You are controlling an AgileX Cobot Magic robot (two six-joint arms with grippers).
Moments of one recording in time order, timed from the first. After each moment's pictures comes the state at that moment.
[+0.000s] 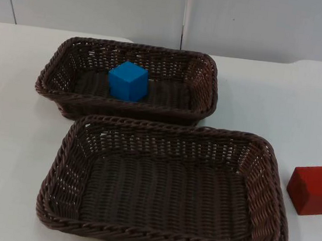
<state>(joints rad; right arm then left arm) 0.13 0.00 -0.52 0.01 1.08 0.00 -0.31 1.18 -1.00 -0.39 0.53 0.35</state>
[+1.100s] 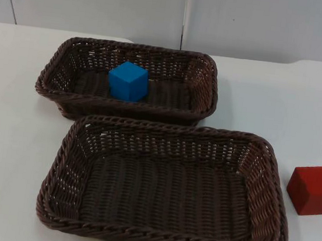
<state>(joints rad) 0.13 0.00 -0.52 0.01 1.08 0.00 -0.31 0.56 -0.64 -0.34 0.74 0.34</state>
